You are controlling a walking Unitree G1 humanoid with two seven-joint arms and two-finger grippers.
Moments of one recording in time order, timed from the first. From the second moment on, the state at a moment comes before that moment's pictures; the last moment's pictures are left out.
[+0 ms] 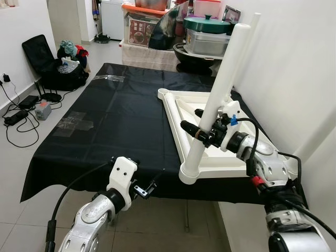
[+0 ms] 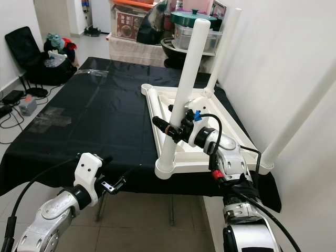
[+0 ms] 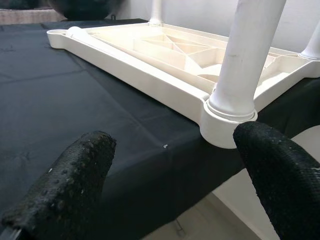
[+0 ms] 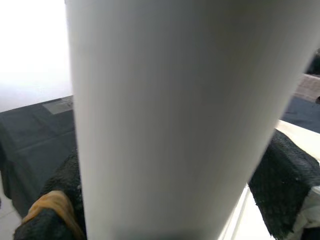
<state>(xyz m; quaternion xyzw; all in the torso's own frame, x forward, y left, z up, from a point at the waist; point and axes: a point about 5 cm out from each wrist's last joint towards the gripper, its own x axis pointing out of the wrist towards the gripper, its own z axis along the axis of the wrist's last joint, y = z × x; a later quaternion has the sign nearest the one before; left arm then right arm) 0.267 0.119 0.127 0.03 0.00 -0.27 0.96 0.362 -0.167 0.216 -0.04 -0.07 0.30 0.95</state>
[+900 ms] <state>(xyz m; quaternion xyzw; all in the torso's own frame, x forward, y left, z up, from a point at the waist) 0.267 0.117 0.127 0.03 0.00 -0.27 0.96 0.338 -0.159 0.216 0.01 -0.07 0.24 0.97</state>
